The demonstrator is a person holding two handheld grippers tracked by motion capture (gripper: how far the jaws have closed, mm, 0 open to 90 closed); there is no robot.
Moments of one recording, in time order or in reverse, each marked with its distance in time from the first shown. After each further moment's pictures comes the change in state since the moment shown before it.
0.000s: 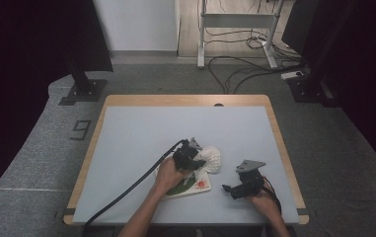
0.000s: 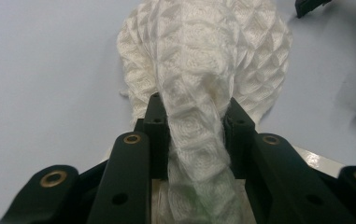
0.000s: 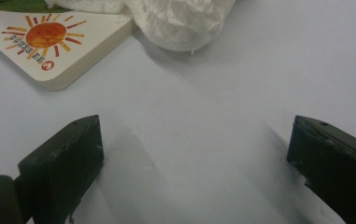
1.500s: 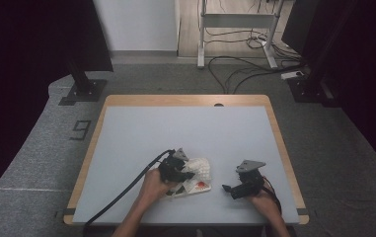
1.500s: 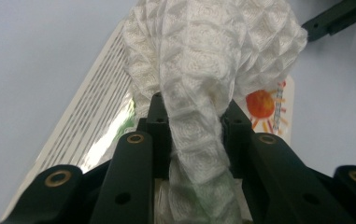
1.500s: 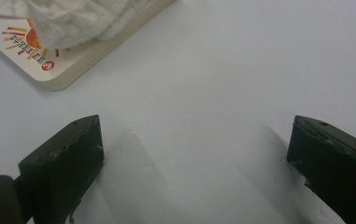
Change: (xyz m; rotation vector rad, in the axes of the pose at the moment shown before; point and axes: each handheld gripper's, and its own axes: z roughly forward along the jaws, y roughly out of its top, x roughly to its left) left arm -0.009 -0.046 -0.042 0.026 -0.077 -0.012; right arm 0.000 0.000 0.000 -0.001 -0.001 -0.003
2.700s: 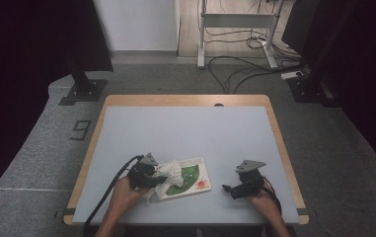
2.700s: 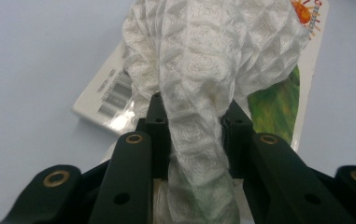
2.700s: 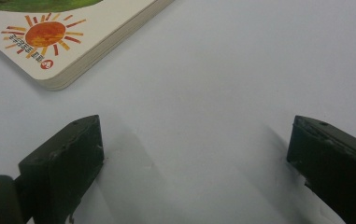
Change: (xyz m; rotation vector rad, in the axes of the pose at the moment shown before) left arm 0.018 -0.064 -0.061 0.008 0.088 -0.087; right arm 0.000 0.000 0.000 0.000 -0.001 0.001
